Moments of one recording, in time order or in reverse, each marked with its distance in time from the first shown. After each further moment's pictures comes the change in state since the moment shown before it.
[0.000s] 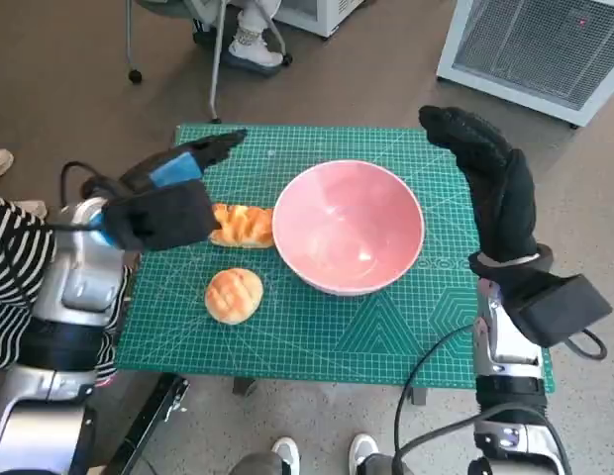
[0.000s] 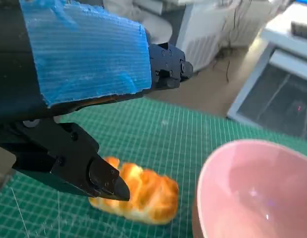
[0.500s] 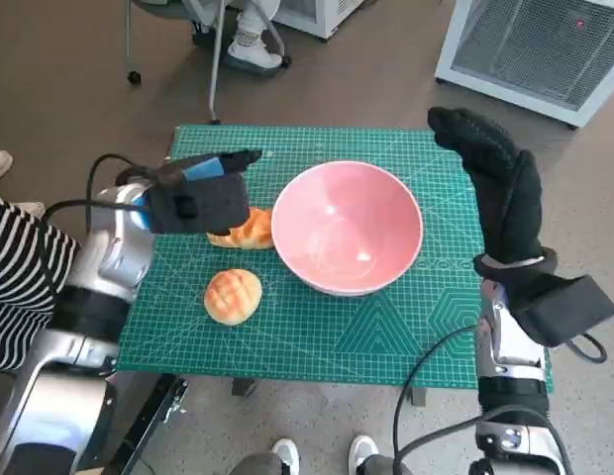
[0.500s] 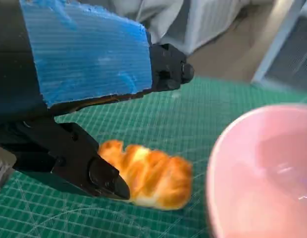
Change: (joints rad) left arm -0.188 -0.077 -0.166 0.414 0.119 -0.042 0.029; right arm 0.006 -0.002 -0.020 0.008 0.005 -0.001 0.000
